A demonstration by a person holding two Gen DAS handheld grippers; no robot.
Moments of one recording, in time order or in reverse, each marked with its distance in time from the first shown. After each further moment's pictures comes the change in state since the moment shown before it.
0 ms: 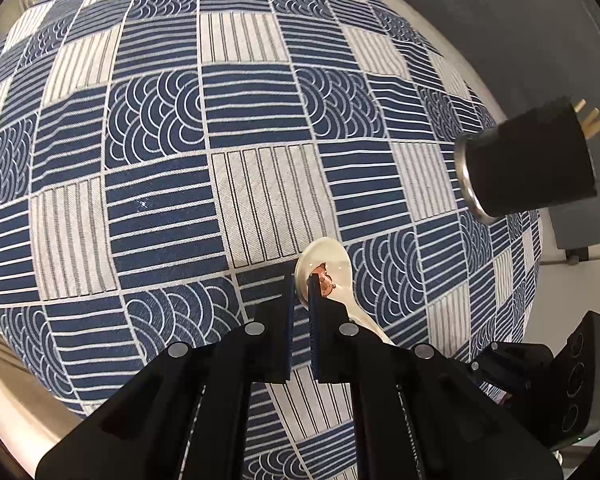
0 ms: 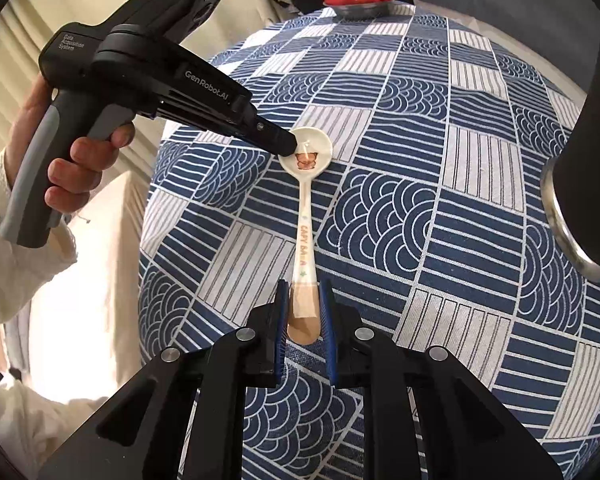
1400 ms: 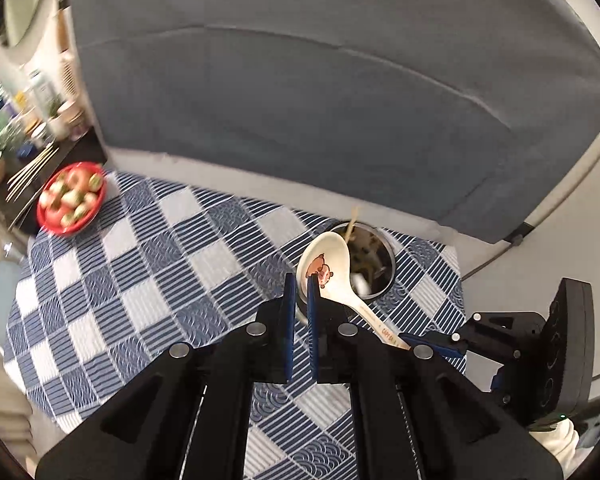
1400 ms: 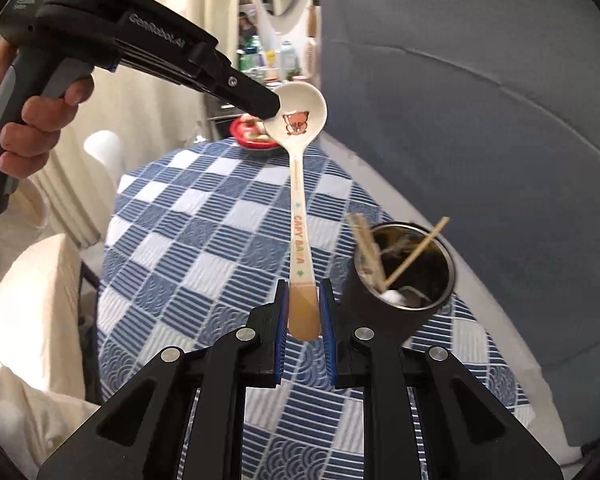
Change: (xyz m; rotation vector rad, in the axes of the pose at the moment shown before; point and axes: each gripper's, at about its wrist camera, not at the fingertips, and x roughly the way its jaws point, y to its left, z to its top) left arm -0.177 -0.230 0.066 0.476 -0.329 -0.020; right arm -0.209 -0.041 0.051 -0.041 -0.305 -0.361
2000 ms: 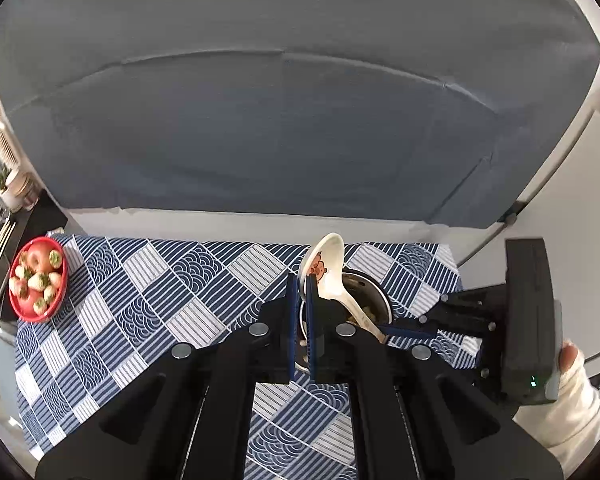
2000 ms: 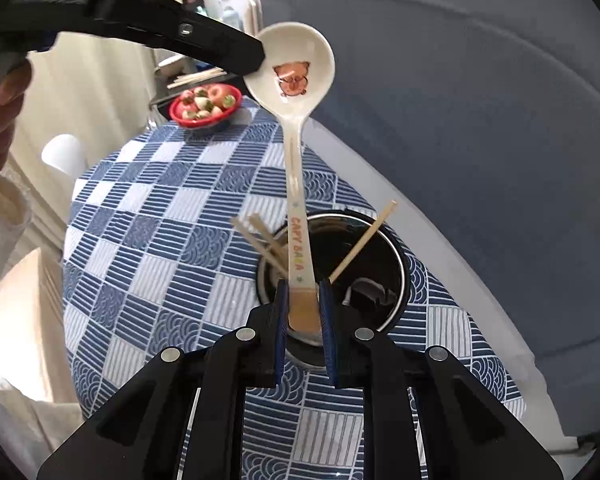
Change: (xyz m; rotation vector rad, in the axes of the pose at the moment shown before) left arm 0.054 -0.018 0.051 0.193 0.009 -0.065; right arm 0.067 -0.066 0.021 0.112 0.162 -0.050
